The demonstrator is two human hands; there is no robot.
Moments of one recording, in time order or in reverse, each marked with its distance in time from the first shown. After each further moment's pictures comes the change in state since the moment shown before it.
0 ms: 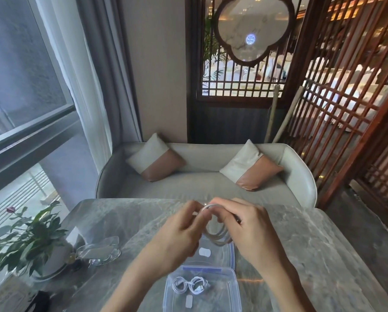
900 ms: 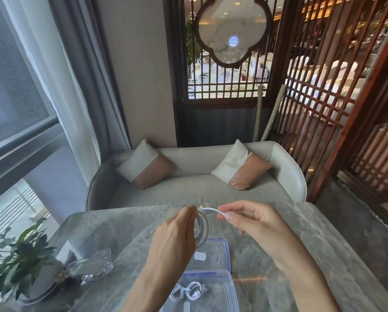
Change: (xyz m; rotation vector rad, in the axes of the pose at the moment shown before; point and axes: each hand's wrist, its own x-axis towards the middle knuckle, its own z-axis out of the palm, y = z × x) left_hand 0.025 -0.036 0.031 0.575 0.353 0.298; right_hand -0.010 0.024 -0.039 0.647 -0.142 0.566
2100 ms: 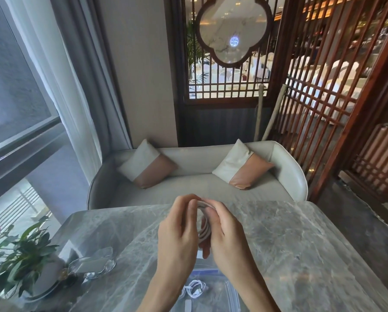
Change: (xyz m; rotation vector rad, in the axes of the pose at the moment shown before) left_hand -0.005 0.022 0.002 -0.482 0.235 -0.119; right_hand -0.007 0.011 0.078 -0.079 0.211 -0.208
